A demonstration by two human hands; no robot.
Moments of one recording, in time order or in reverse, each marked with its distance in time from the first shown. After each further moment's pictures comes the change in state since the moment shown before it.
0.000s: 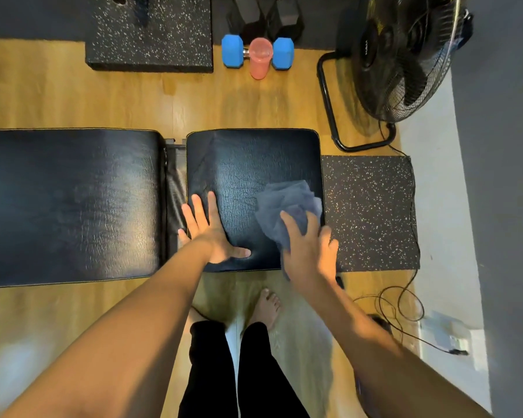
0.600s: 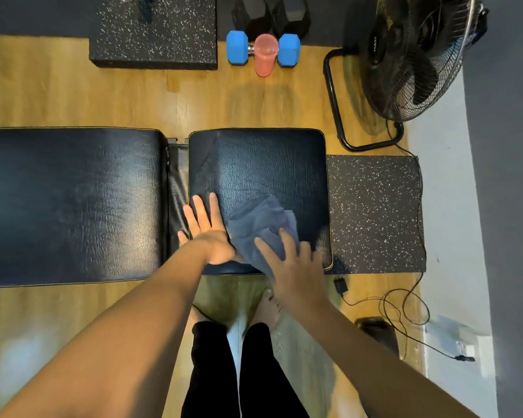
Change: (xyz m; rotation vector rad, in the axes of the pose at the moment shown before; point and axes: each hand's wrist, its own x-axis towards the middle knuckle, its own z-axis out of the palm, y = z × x) left_hand 0.004 0.003 -0.004 0.017 -0.060 -0.012; right_hand -0.024 -0.012 0.015 0.007 0.028 -0.356
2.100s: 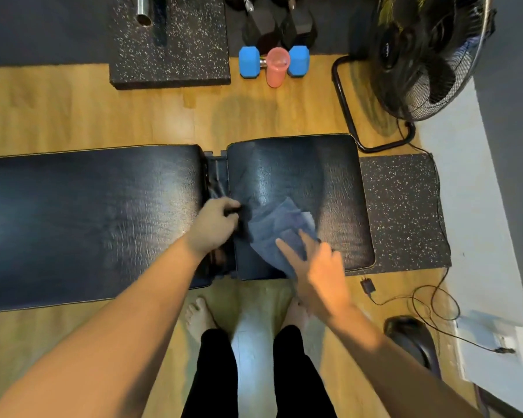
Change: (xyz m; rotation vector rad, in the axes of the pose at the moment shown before) left_hand 0.015 -0.076 -0.070 -0.440 0.244 0.369; right_hand 0.020 -0.057 0.002 -0.073 -0.054 0.056
